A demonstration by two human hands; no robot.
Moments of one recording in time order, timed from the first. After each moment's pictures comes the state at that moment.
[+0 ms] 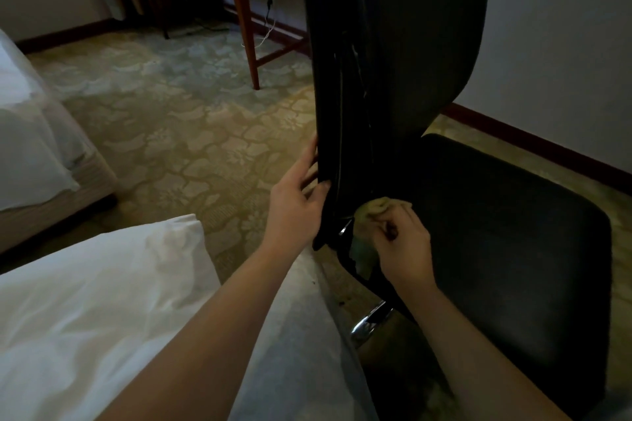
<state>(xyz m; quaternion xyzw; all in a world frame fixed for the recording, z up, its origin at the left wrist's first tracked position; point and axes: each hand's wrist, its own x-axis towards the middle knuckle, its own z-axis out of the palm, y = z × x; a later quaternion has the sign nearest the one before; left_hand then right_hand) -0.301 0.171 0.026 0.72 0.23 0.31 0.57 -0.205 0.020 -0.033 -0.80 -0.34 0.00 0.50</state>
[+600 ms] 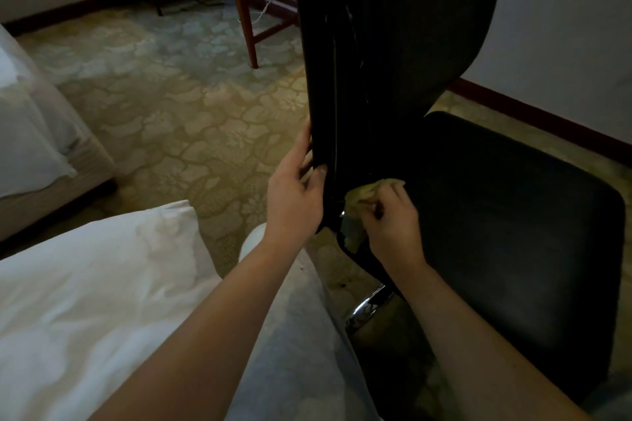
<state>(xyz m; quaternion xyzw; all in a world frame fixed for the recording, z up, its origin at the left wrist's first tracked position) -0.295 0.161 0.014 0.72 0.25 0.34 0.56 -0.197 0.038 -0.048 -0.79 -0.36 -0.02 0.50</state>
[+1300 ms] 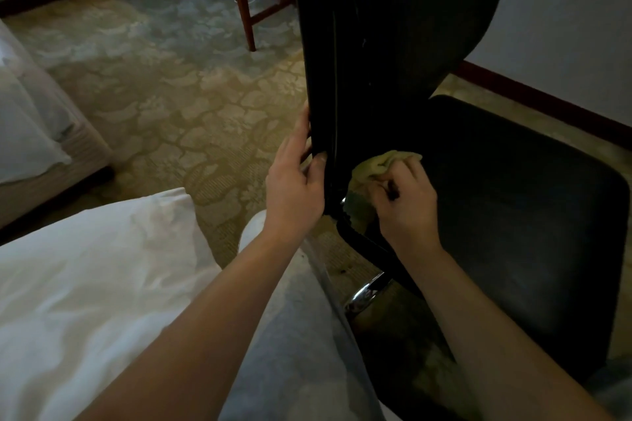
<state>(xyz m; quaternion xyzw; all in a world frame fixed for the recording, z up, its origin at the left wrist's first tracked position) -0.292 0.164 0.001 0.76 0.23 0.35 0.50 -0.193 0.030 -0.030 -0.77 -0.38 -0.06 0.52</state>
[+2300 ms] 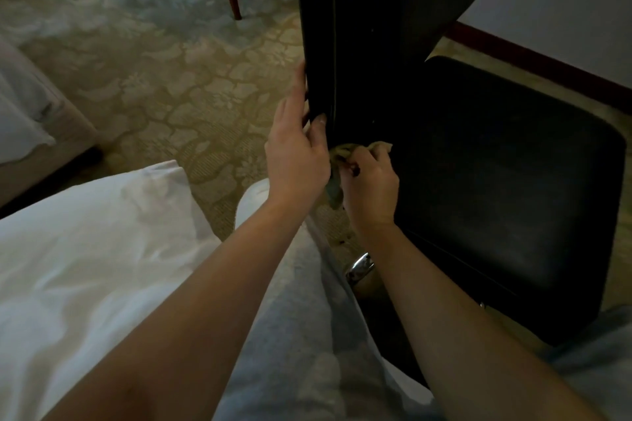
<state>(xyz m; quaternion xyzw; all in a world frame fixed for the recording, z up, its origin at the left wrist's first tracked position) -0.290 0.157 0.000 0.76 0.25 0.37 0.46 -0.226 0.070 -0.078 -0.86 -0.28 -0.11 0.41</state>
